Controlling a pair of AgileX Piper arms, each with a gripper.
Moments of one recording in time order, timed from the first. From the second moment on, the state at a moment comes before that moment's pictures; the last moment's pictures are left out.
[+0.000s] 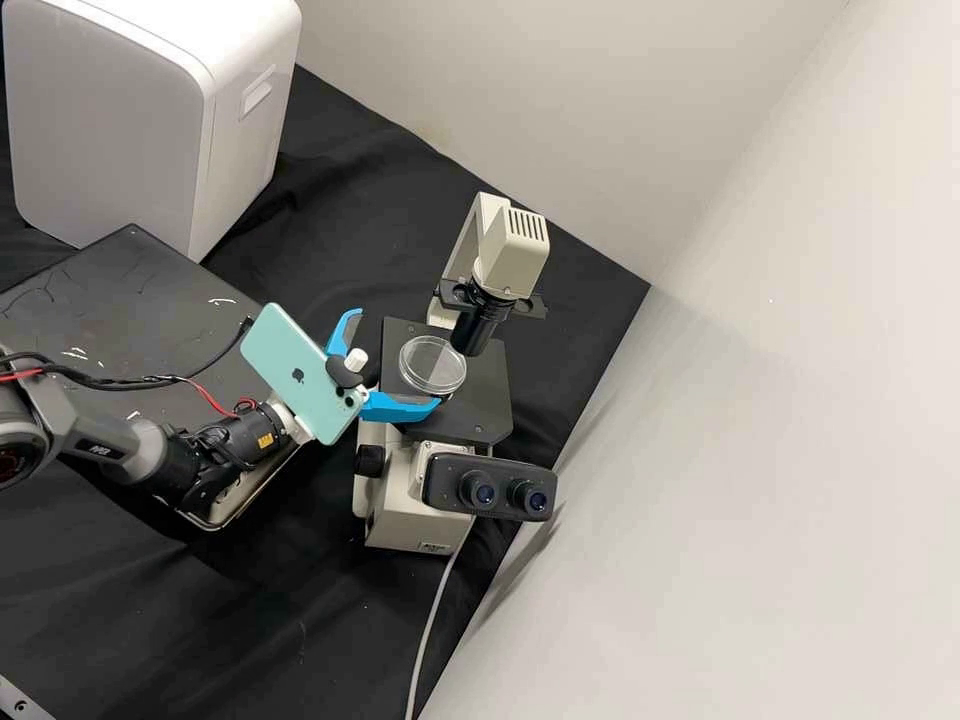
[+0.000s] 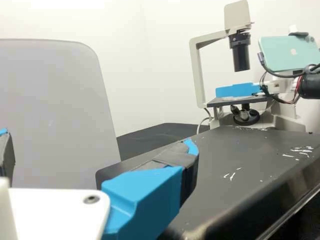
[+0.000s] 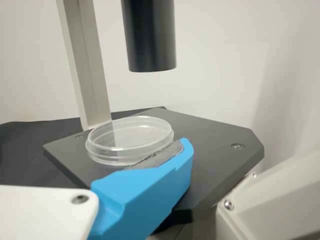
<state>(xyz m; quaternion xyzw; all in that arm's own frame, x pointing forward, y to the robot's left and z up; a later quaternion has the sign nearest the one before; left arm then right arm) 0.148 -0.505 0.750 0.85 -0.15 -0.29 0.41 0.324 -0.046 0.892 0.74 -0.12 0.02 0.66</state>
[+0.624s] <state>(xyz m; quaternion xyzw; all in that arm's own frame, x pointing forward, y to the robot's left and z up) 0.148 -0.505 0.750 0.85 -0.15 -0.29 0.41 0.360 -0.063 0.894 0.73 -0.13 0.00 0.67</state>
